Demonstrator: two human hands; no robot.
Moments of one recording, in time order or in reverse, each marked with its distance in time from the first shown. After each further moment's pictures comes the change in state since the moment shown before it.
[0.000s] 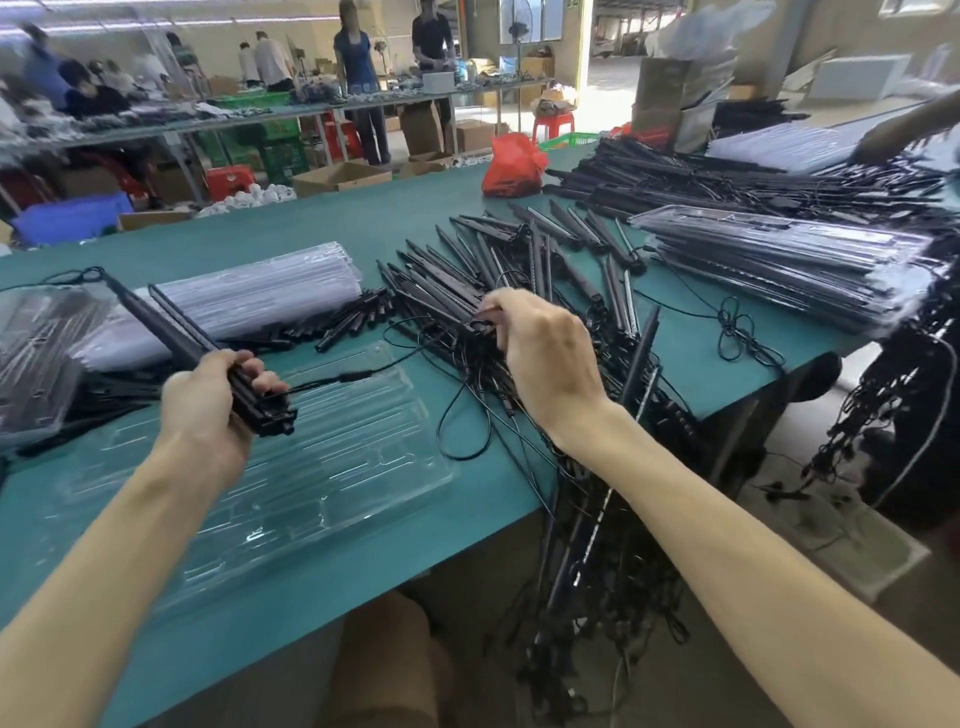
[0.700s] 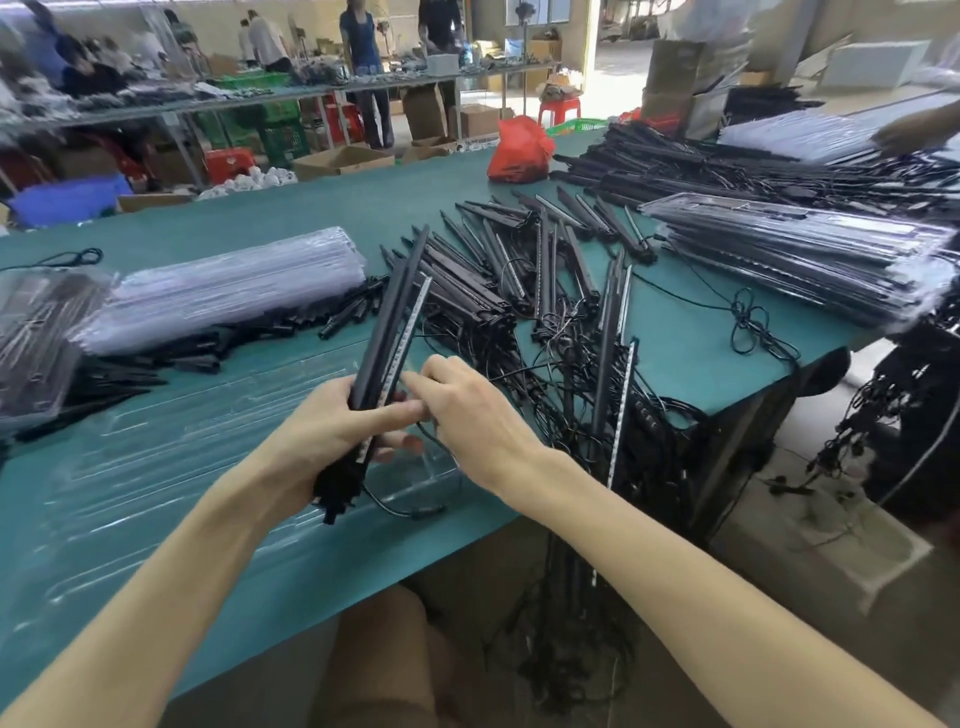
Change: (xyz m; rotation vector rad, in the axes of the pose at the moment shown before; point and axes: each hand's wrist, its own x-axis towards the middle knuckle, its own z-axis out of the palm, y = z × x) left_hand -0.047 -0.042 0.018 0.710 -0.705 -0.154; right_hand -0.035 -0.028 0.057 -0.048 -0.471 -0.155
